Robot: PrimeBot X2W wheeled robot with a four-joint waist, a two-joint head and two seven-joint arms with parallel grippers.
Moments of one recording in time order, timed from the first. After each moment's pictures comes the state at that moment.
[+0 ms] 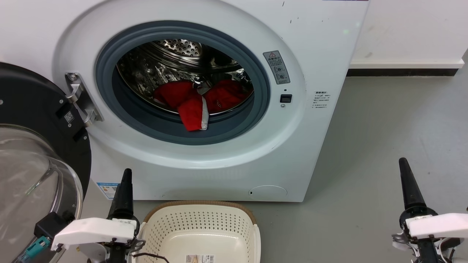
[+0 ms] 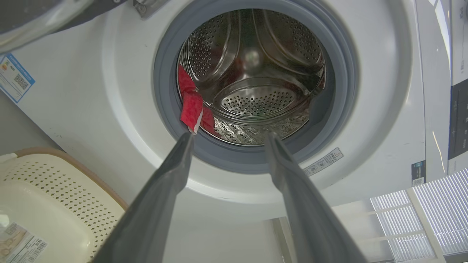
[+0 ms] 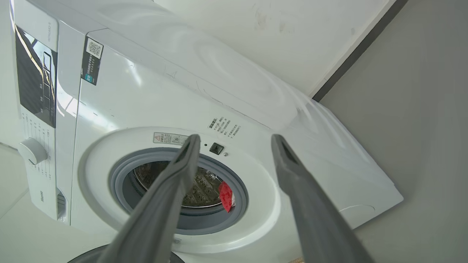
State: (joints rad) left arm -0.05 0.05 0.07 0.13 -1.14 -0.03 -0.01; right arm -0.05 -0.05 -0.12 0.13 1.10 0.13 -0.01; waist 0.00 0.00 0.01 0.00
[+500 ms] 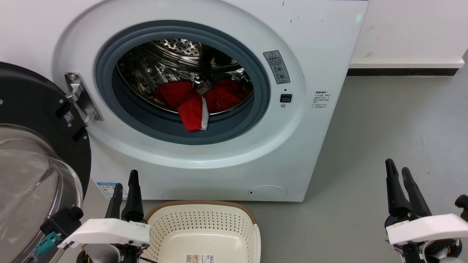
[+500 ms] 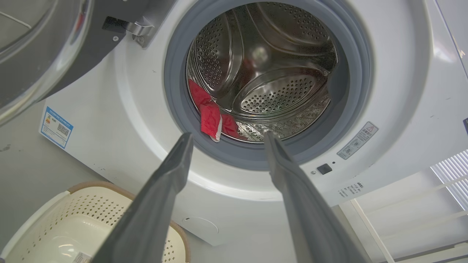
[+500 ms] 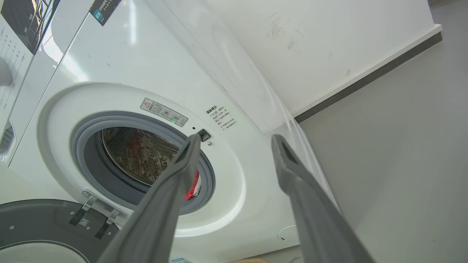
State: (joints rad) left arm -0.03 0.05 0.03 0.09 -0.85 0.02 -0.07; right arm -0.02 -0.05 -0.08 0.07 0.75 0.13 -0.06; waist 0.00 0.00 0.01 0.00
